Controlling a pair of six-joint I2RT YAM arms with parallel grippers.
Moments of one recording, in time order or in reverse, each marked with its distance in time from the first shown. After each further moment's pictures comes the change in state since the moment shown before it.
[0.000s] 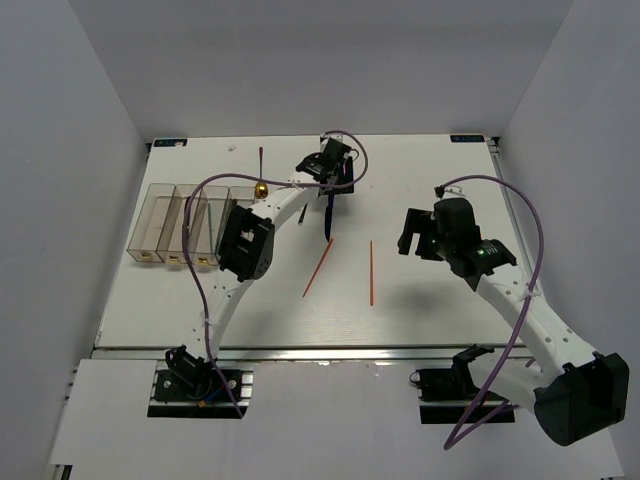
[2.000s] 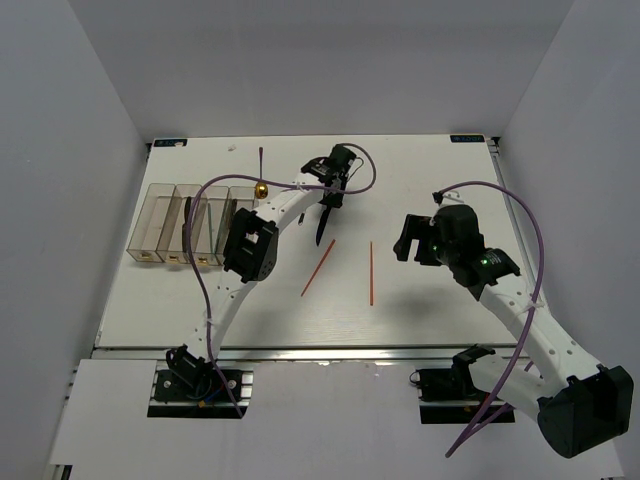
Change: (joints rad) left arm -0.023 0.054 0.069 -0.207 0.013 0.224; right arm 0.000 -0.068 -0.063 0.041 -0.094 -0.019
